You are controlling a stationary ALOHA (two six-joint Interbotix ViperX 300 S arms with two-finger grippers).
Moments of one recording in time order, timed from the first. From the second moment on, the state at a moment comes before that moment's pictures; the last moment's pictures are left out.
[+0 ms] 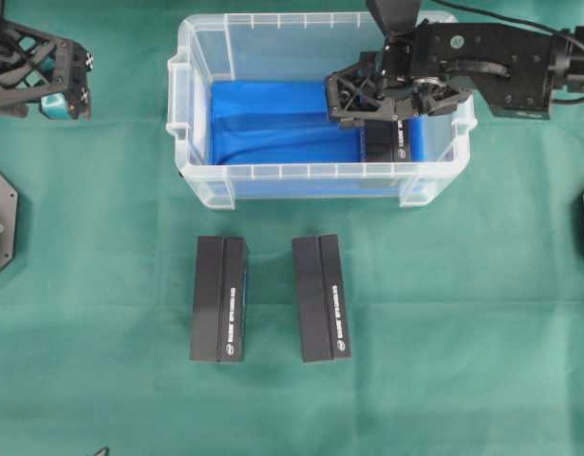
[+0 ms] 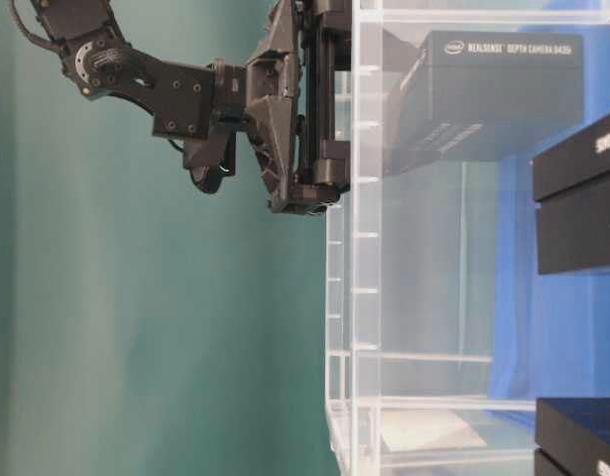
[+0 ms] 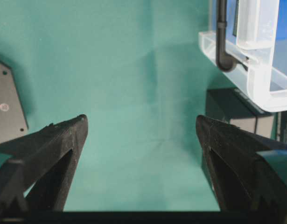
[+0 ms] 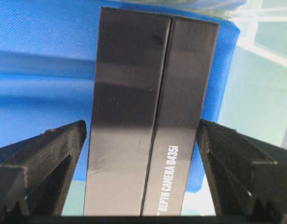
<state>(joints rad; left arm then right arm) 0.29 -0.52 0.42 0.07 1.42 -1.24 -0.25 0.10 0.27 -0.21 1.00 1.43</state>
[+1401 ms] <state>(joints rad) 0.29 -0.53 0.42 0.07 1.42 -1.24 -0.25 0.03 0.16 -0.20 1.23 1.46</state>
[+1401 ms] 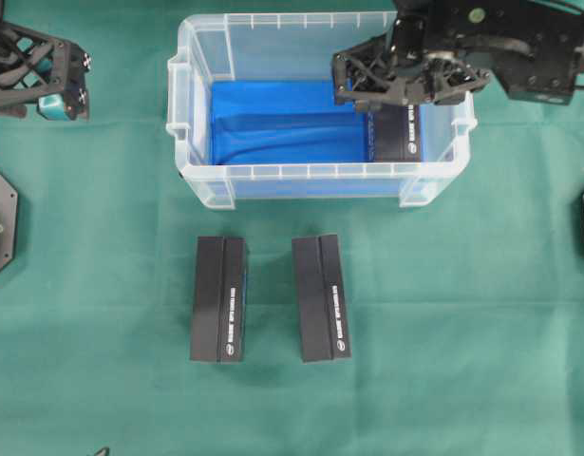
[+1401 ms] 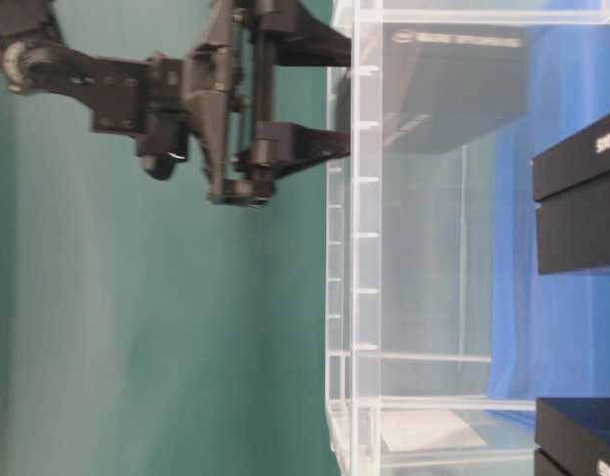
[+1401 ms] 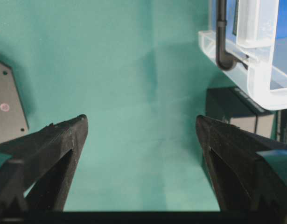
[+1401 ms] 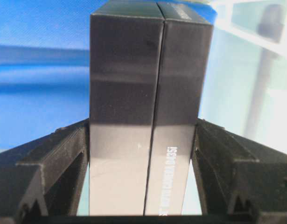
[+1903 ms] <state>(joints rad) 0.28 -0.53 0.42 0.07 1.42 -1.24 -0.25 -0.03 -0.04 -0.20 1.49 1.44</state>
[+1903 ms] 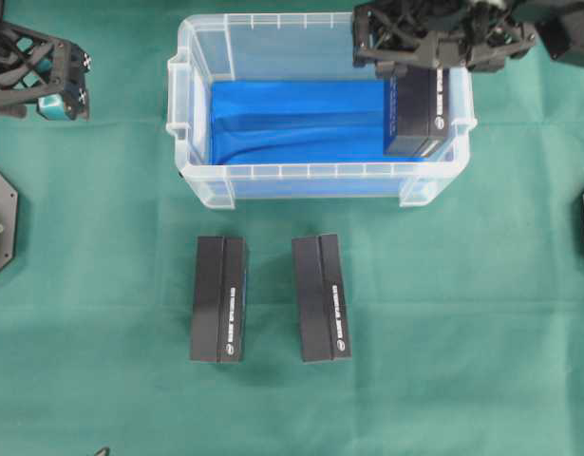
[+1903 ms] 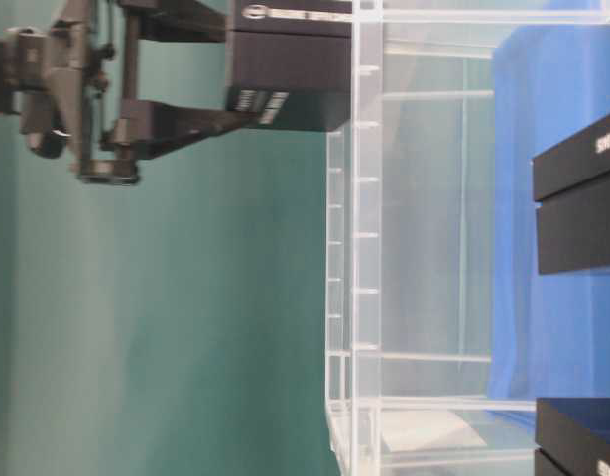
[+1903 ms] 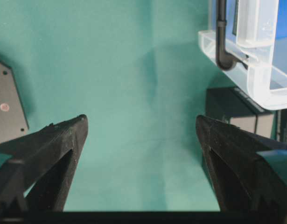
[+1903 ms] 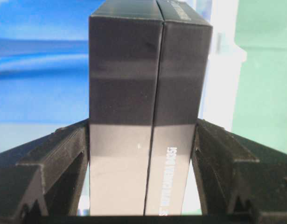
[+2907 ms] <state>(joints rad) 0.28 -0.53 0.42 0.07 1.42 -1.24 -0.23 -0.03 -0.22 -0.24 1.62 1.42</state>
